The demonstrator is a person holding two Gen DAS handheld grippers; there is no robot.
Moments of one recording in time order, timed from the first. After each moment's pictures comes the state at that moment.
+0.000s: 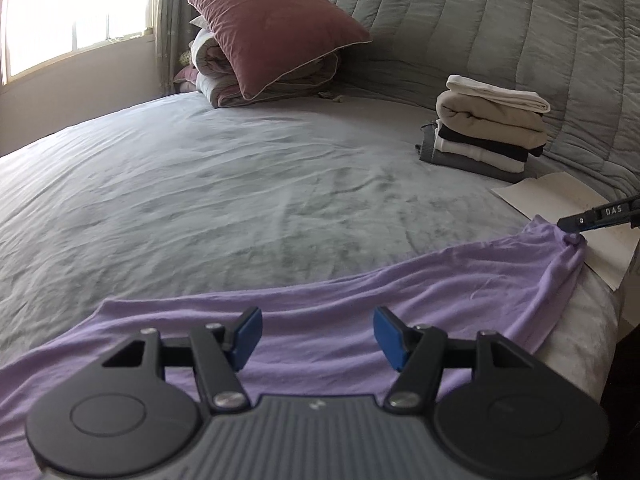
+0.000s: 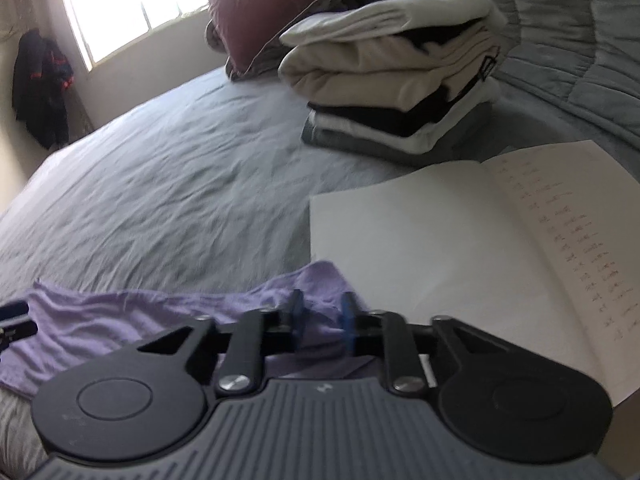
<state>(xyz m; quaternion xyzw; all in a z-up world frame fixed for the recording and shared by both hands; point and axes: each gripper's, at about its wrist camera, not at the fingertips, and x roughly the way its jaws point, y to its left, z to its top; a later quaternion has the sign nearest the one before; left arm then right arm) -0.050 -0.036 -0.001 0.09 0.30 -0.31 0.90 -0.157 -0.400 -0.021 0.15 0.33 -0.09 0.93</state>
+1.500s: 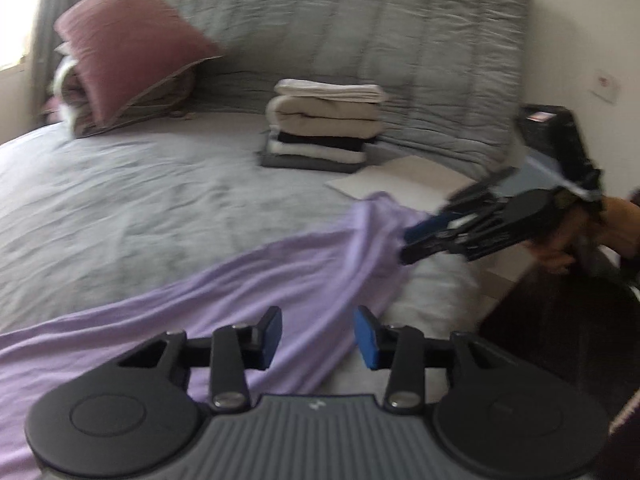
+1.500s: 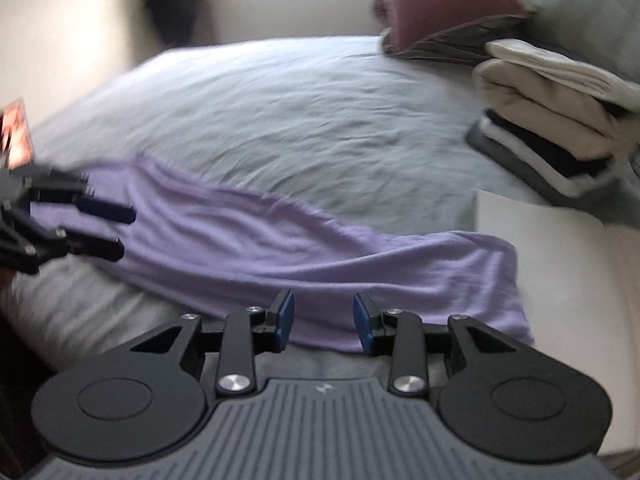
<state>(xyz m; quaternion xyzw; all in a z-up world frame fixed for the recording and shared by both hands) -0.107 -0.061 0.003 0.10 0.26 -0.52 0.80 -0.171 -0.310 -0.019 -0.02 0.36 0.09 0.93</state>
